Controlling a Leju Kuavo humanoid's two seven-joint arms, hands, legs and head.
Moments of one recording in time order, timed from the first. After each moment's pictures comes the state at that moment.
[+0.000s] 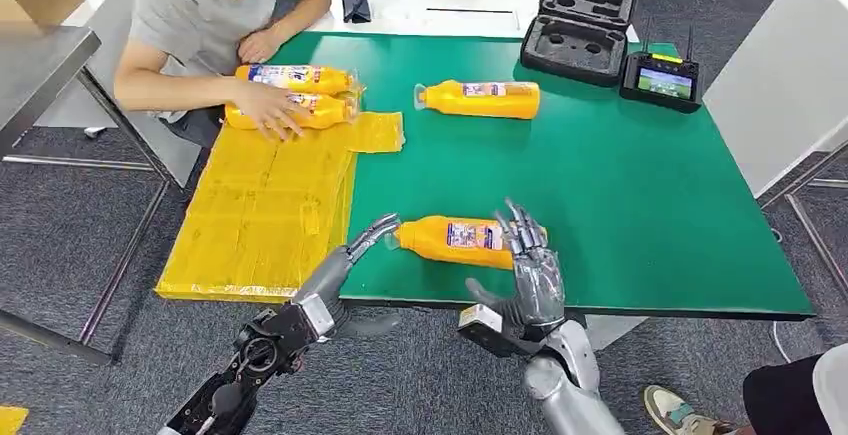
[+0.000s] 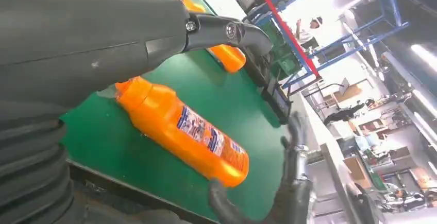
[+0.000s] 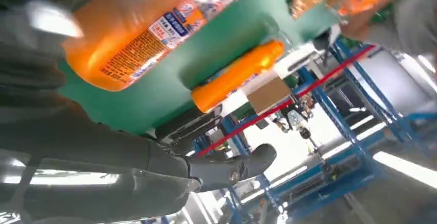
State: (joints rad) left arm -0.30 -0.11 -0.55 -1.15 -0.13 -0.26 -0.70; right arm -0.19 0.04 0.23 -0.79 0.78 -0.69 -0.70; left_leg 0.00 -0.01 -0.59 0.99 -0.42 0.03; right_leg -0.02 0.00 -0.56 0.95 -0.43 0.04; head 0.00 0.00
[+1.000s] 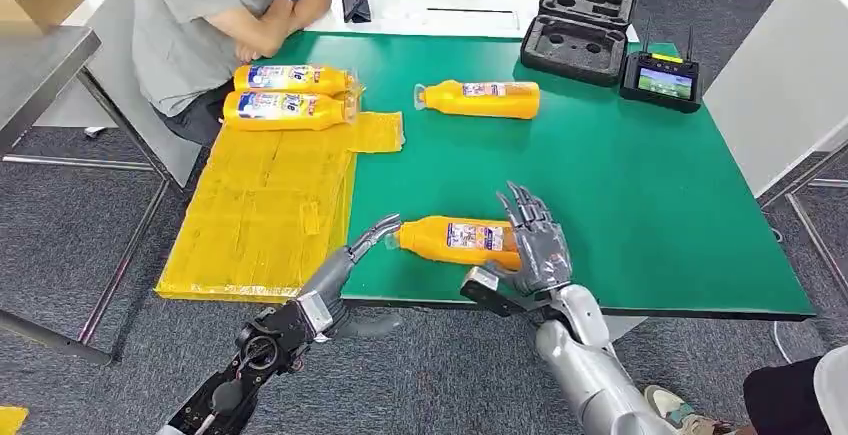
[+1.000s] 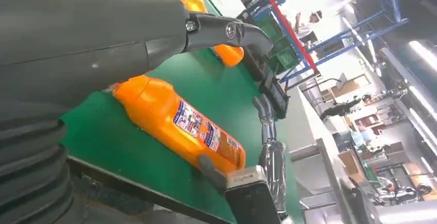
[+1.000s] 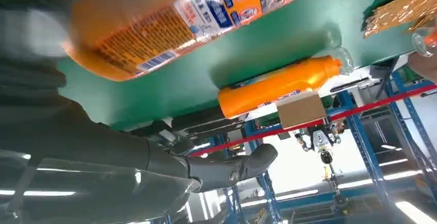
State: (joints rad) left arm -0.30 -0.11 -0.55 -1.14 -0.11 -0.29 -0.70; right arm -0.41 0.02 0.17 -0.48 1.01 -0.69 -0.59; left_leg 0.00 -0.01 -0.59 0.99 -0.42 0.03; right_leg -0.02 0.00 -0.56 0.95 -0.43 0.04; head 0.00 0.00
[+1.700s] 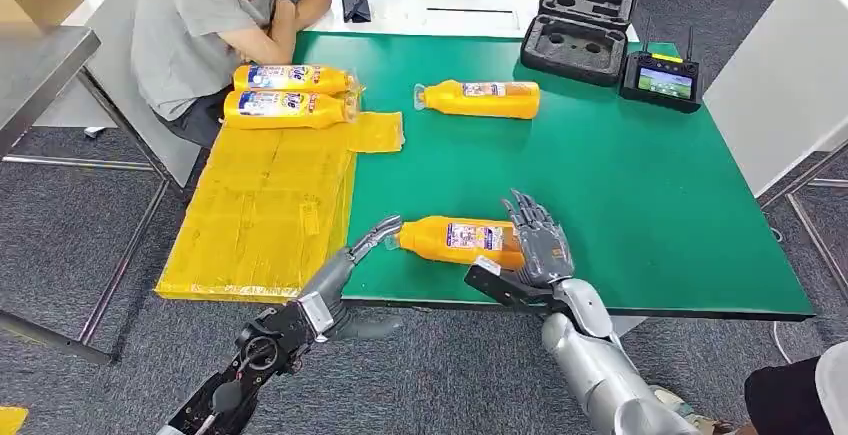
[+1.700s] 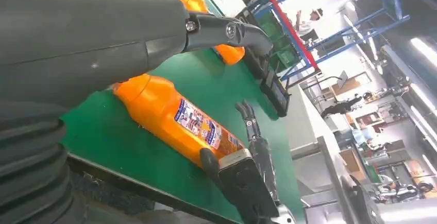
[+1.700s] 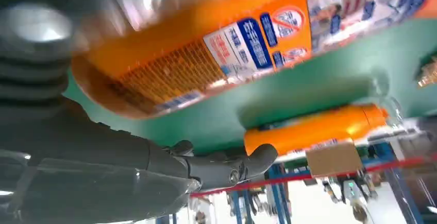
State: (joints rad) left arm -0.30 -0.11 -0.55 -1.14 -0.12 -0.29 -0.70; right arm -0.46 0.00 0.16 -0.40 1.05 -0.53 -0.47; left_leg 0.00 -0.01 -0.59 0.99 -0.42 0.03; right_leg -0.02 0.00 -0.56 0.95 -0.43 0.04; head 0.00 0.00
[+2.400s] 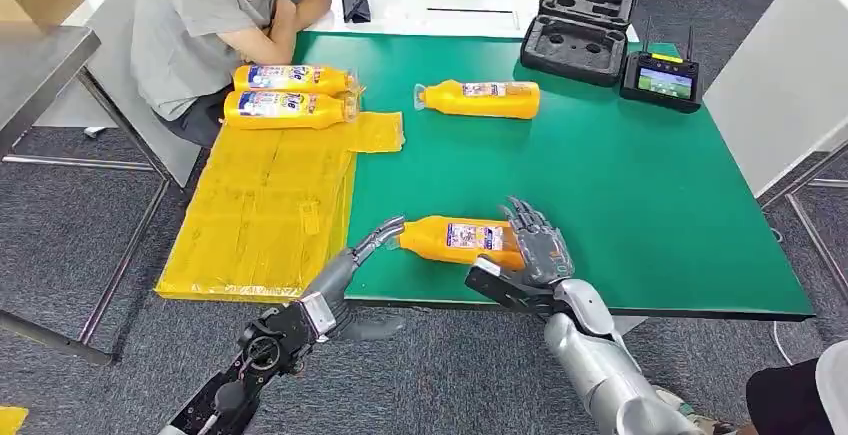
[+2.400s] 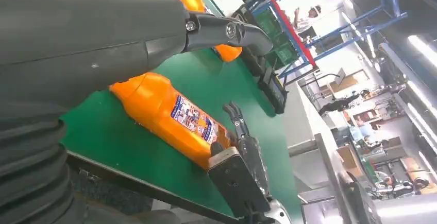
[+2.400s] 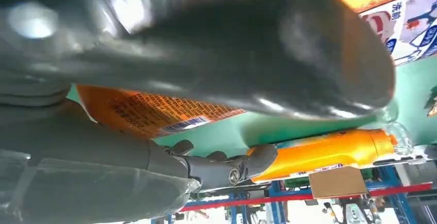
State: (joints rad) left arm -0.30 -0.12 -0.55 -1.14 -0.12 -0.30 -0.70; right arm -0.46 -0.01 0.16 -0.39 1.08 -0.47 -0.45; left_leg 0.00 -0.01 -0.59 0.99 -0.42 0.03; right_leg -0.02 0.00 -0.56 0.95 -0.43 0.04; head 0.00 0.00
